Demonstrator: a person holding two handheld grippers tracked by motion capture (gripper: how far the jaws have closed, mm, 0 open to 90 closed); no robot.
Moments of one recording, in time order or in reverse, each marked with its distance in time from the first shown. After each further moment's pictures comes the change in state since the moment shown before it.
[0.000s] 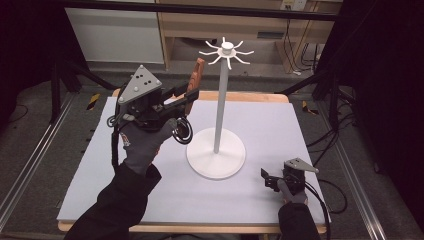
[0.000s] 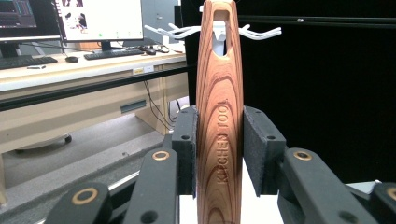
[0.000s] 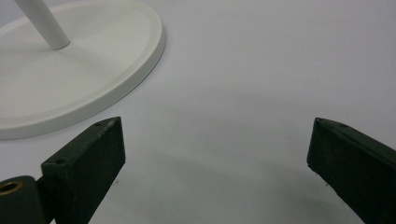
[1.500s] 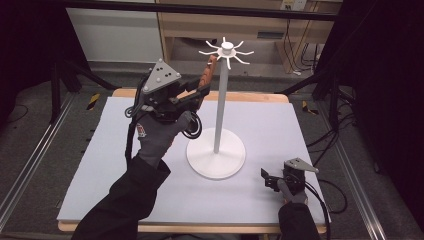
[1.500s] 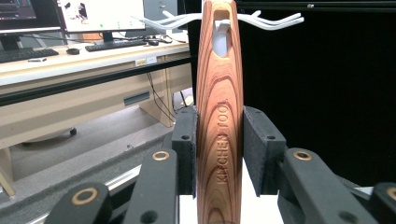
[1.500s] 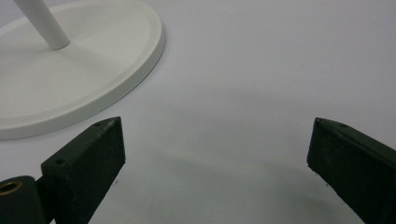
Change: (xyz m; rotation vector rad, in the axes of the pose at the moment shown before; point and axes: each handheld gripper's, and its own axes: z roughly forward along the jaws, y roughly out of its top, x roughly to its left) left arm -0.004 0.003 0.032 0.041 0.019 0.004; right arm 0.000 0.000 0.000 0.002 0.003 0.004
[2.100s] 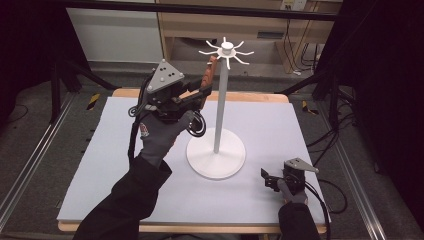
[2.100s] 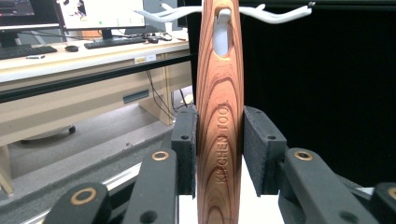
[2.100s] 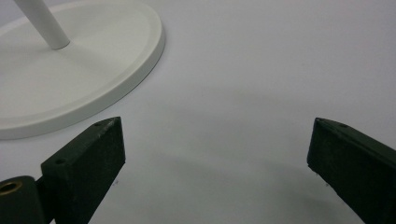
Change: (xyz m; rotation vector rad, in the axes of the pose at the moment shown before) left arm 0.000 -0.003 0.006 0.013 0.004 0.001; right arm 0.000 0.000 0.000 0.002 0.000 0.000
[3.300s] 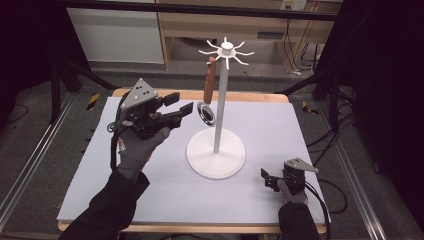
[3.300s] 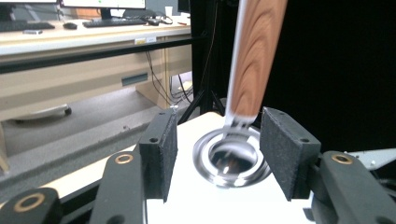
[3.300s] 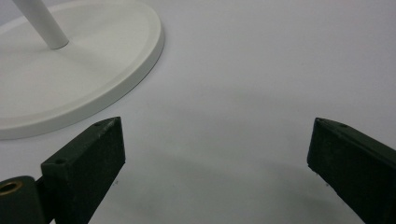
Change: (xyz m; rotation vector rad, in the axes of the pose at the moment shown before) left arm 0.036 -0.051 -0.033 0.040 -0.026 -0.055; right arm 0.000 0.000 0.000 0.000 -0.005 -0.001
